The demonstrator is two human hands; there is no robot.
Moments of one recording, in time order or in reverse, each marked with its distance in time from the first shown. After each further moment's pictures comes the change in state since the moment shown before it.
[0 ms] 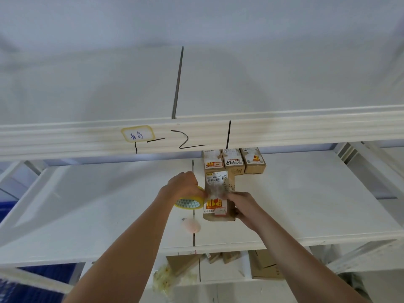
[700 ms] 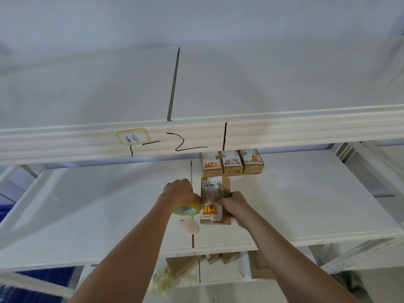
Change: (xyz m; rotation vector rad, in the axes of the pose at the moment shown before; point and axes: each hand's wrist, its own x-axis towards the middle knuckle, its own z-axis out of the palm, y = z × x) left_hand 0.000 -0.011 0.018 0.088 0.006 -0.050; right_hand 0.020 0.006 0.016 -0.271 0.157 0.032
